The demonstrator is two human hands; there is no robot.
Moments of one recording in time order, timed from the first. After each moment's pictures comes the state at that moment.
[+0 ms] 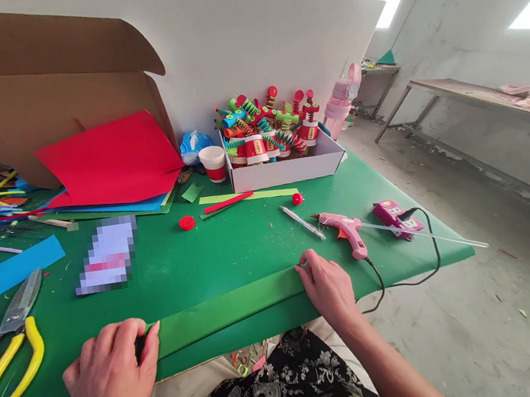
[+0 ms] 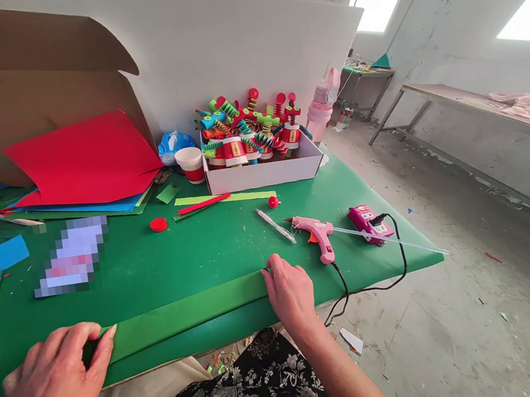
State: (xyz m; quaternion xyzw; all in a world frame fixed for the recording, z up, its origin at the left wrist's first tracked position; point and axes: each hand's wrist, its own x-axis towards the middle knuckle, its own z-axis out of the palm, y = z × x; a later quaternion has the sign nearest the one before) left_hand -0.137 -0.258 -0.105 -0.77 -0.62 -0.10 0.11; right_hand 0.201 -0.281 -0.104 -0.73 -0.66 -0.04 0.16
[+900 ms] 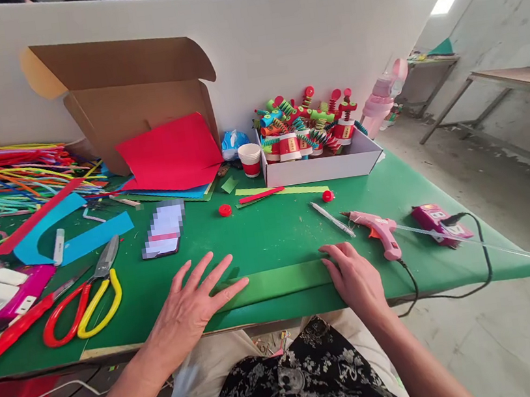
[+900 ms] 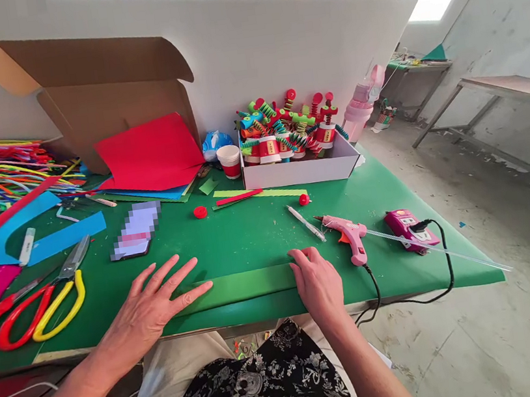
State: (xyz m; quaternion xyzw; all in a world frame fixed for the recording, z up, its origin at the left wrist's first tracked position) left_hand -0.130 -0.239 -0.088 -0.93 -0.35 -0.08 0.12; right_hand 0.203 -0.279 -0.094 -0.71 -0.69 -0.05 0.15
